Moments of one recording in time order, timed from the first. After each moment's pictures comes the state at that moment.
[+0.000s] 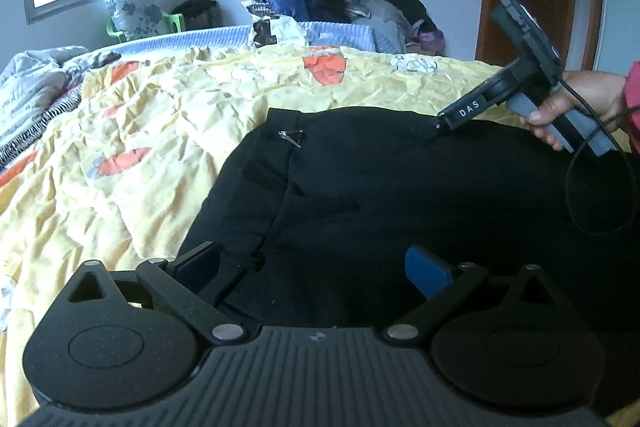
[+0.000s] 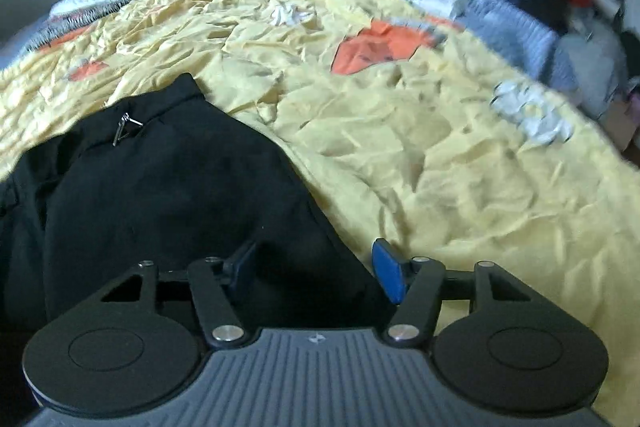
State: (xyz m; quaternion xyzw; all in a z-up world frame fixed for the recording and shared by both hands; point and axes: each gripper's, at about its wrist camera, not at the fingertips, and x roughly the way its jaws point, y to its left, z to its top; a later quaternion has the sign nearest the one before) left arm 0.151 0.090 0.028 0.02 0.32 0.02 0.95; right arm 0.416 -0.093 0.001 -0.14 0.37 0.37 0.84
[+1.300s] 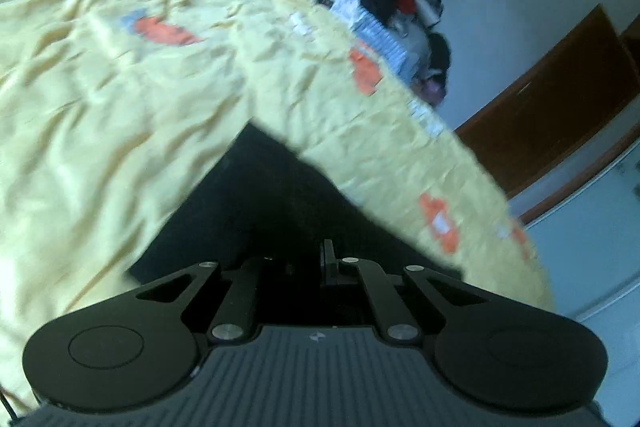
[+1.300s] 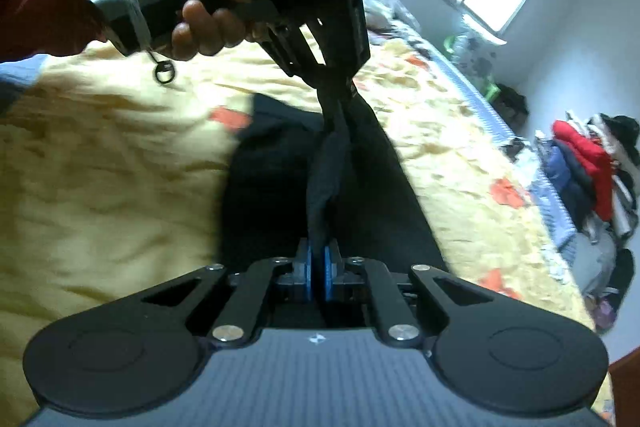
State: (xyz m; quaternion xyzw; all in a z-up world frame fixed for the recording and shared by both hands) left arm 0.134 0.196 0.034 -0.31 0.36 0.00 0.88; right arm 0.081 -0.040 0.022 -0.37 0.17 0.44 0.80
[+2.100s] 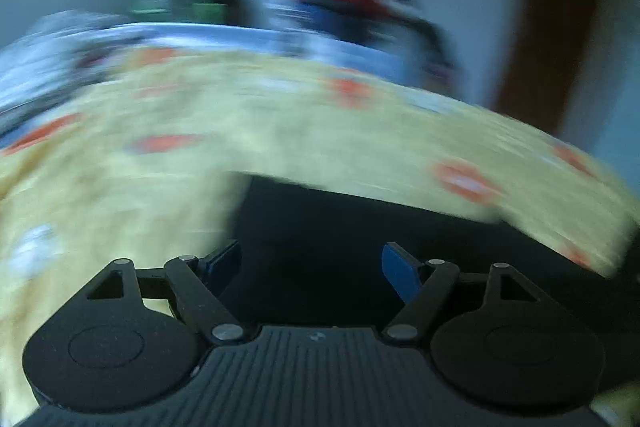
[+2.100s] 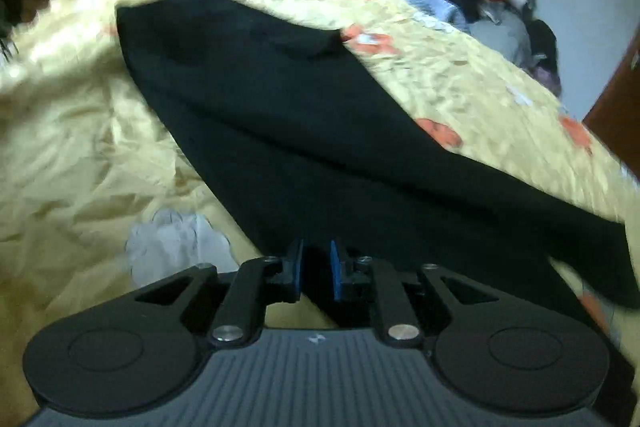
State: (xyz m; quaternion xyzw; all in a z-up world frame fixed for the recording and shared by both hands) left arm 0.091 0.098 0.074 -0.05 0.31 -0.01 0.95; right arm 0.046 -0.248 0.012 -0.15 0.35 0.23 0.89
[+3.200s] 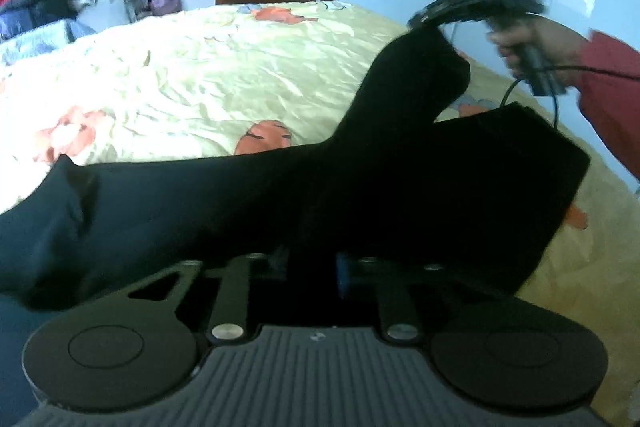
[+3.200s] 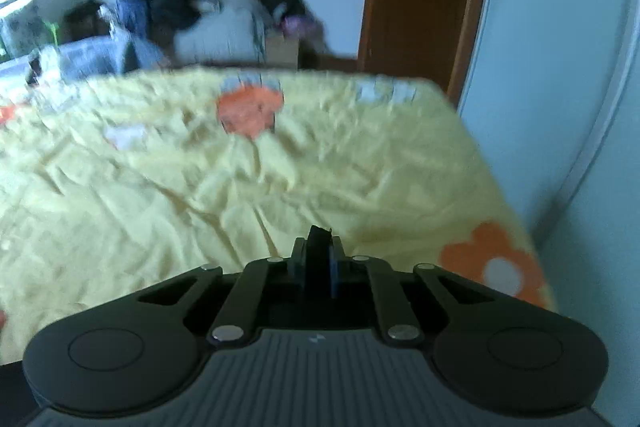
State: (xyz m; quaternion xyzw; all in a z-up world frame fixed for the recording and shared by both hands) left arm 0.132 -0.126 0.001 0.09 0.36 -0.34 0.86; right arm 0.225 -0.488 0.040 0.03 0.29 -0.08 0.95
